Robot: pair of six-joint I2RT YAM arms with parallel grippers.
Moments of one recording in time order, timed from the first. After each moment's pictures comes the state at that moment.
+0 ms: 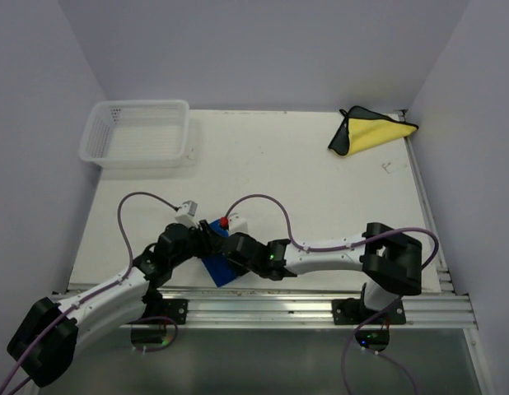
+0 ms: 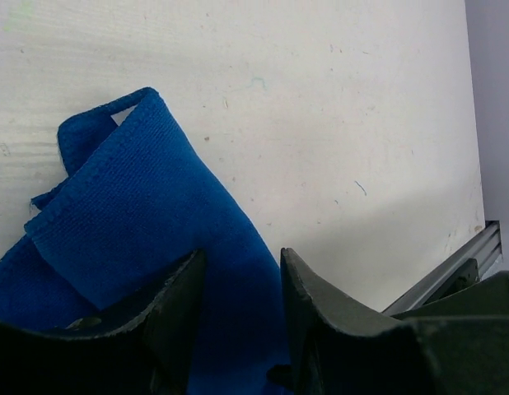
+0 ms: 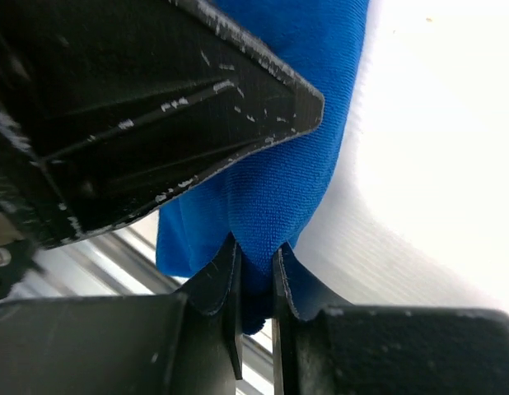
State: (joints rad) left arm -0.63 0.82 0.13 0.20 0.04 -0.83; right arm 1.30 1.66 0.94 -0.11 0.29 0.71
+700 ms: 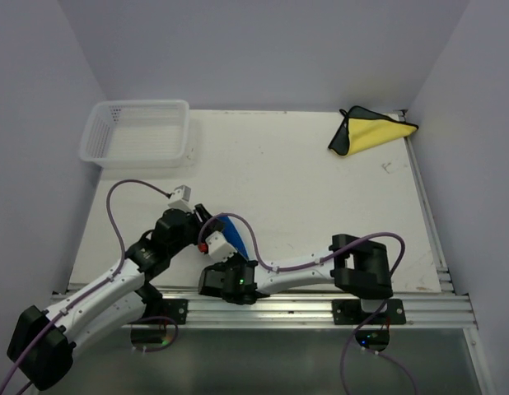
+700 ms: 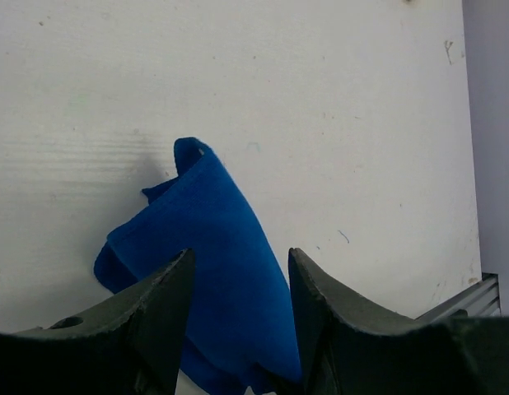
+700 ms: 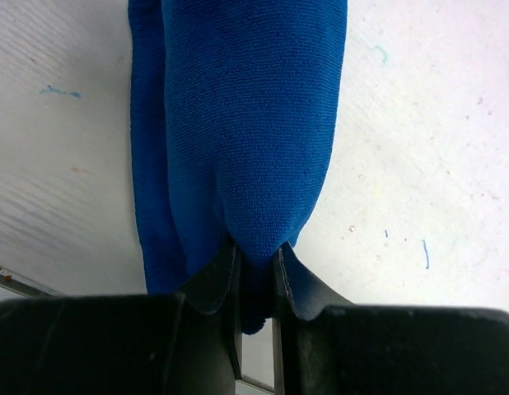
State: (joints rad) left arm -0.63 0.77 0.36 -0.09 -0.07 -0.84; right arm 1.49 1.86 1.19 -0.50 0.84 0.62
